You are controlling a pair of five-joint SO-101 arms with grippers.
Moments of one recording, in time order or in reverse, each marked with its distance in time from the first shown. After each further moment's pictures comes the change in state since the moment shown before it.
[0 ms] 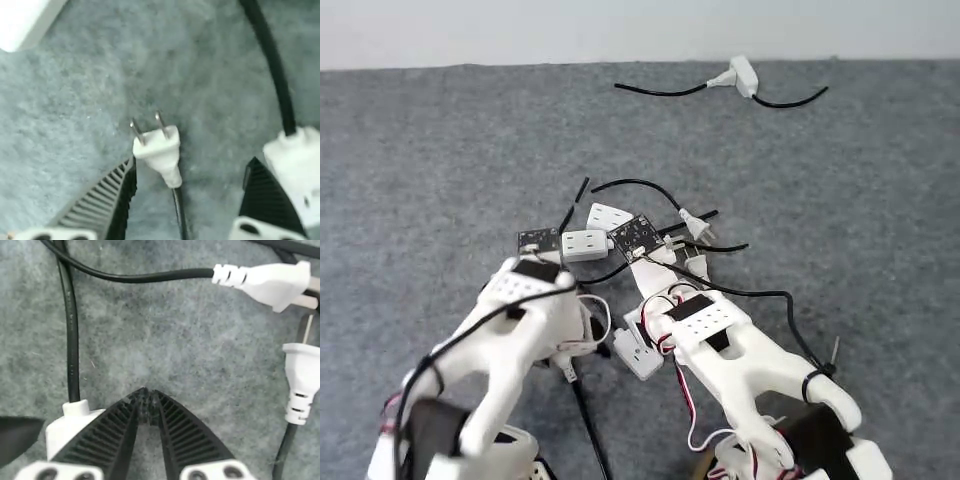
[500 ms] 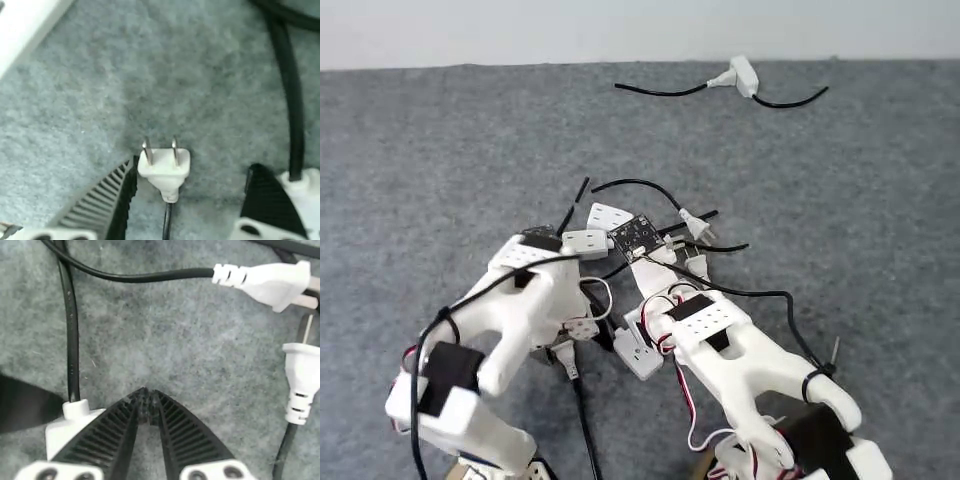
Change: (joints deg) left arm -4.5 17.2 -12.7 2.4 3.0; right arm 0.0 0.0 0.0 0.0 0.0
